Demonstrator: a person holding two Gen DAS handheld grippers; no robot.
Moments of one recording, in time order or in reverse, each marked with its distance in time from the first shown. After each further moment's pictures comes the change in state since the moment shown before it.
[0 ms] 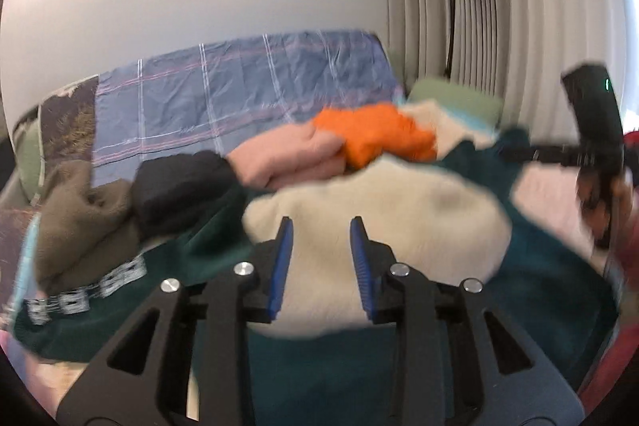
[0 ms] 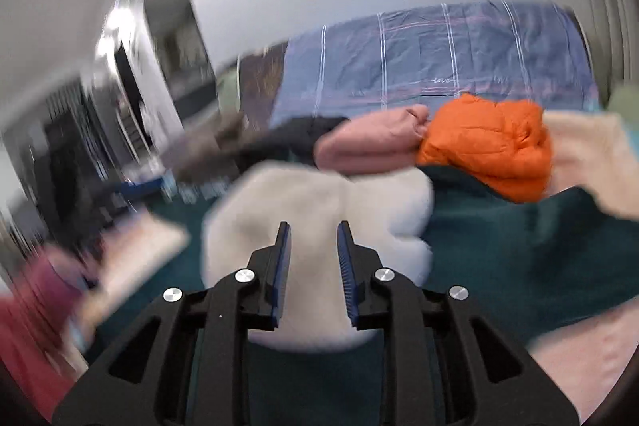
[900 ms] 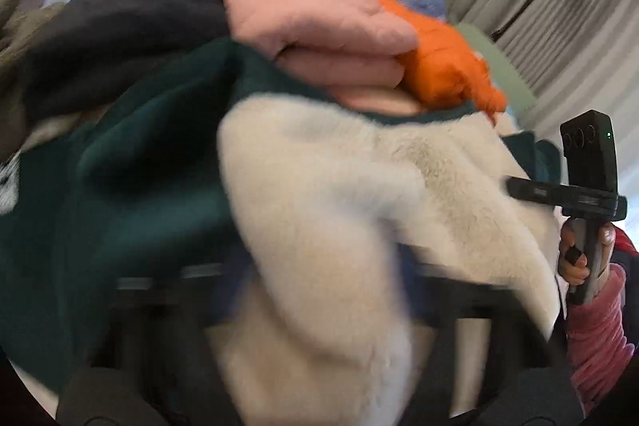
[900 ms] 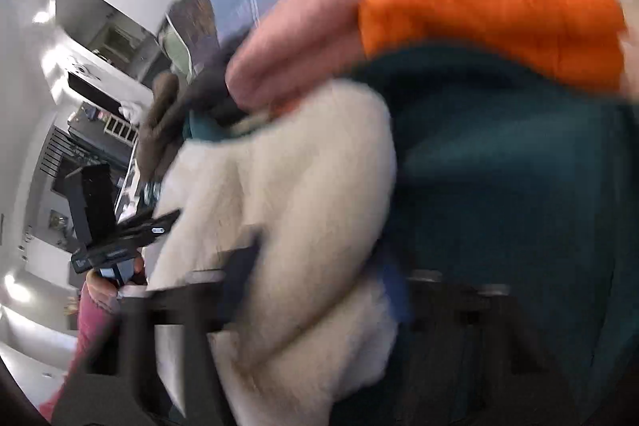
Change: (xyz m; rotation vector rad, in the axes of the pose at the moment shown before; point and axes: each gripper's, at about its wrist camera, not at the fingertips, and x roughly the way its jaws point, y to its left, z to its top) left arm 0.200 0.097 -0.017 -0.384 0.454 -0.146; right arm 0.147 -0.124 0.025 0.362 0.381 0.040
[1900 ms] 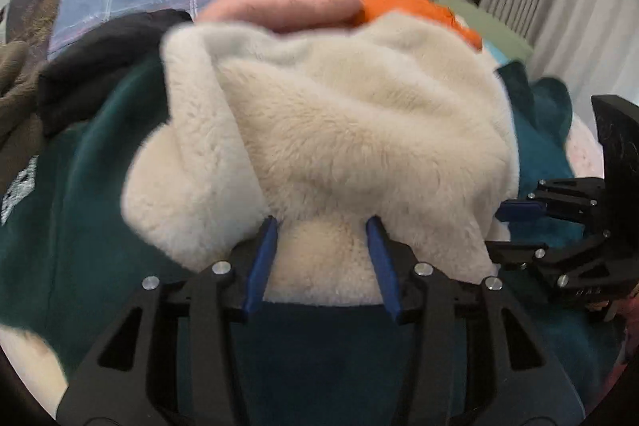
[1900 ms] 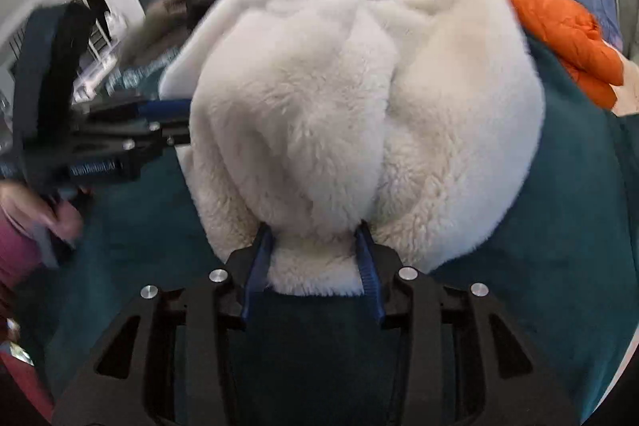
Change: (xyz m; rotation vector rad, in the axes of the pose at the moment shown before) left arm -0.028 -0.075 -0.086 0.197 -0.060 0.136; right arm 0.028 0.081 -0.136 -0.357 0.028 -0.242
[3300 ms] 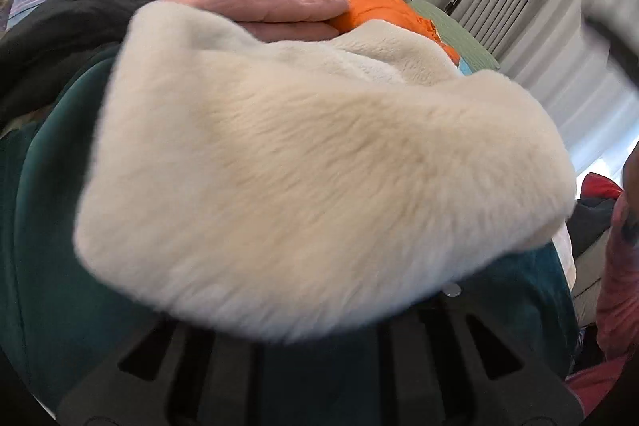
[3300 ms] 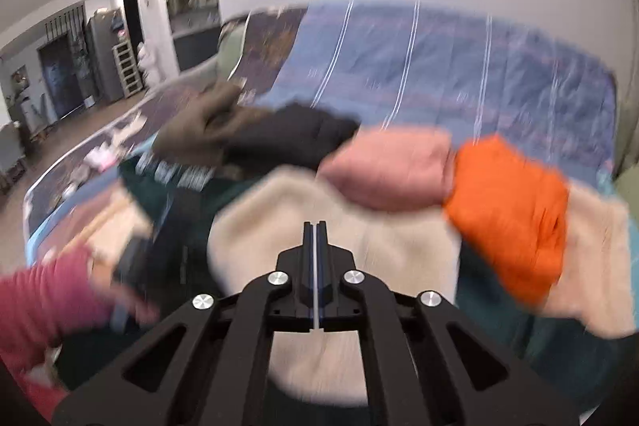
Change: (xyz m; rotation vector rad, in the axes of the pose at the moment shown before) left arm 0.019 0.010 0.022 -0.065 0.072 -0.226; right arm -0.113 0.011 0.119 -0.172 -0.227 0.009
